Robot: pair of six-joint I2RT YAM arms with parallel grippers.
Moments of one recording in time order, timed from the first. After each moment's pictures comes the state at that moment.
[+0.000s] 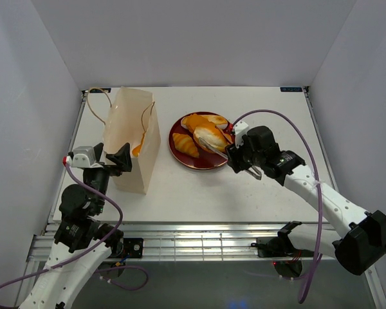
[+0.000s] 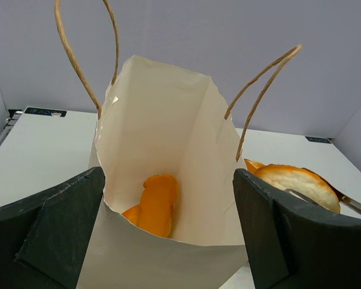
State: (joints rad) left arm -0.47 0.31 0.61 -0.07 -0.35 -0.13; right arm 0.60 1.14 0.92 -0.47 -0.07 -0.09
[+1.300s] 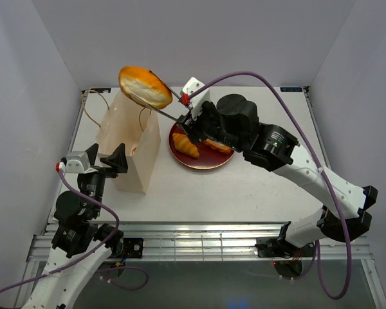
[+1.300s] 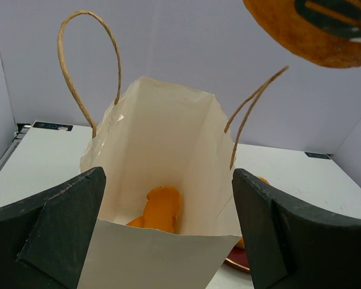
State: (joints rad) left arm -0.47 0.25 0.61 -0.05 -0.37 -0.10; right arm 1.08 1.40 1.78 -0.59 0.21 -0.21
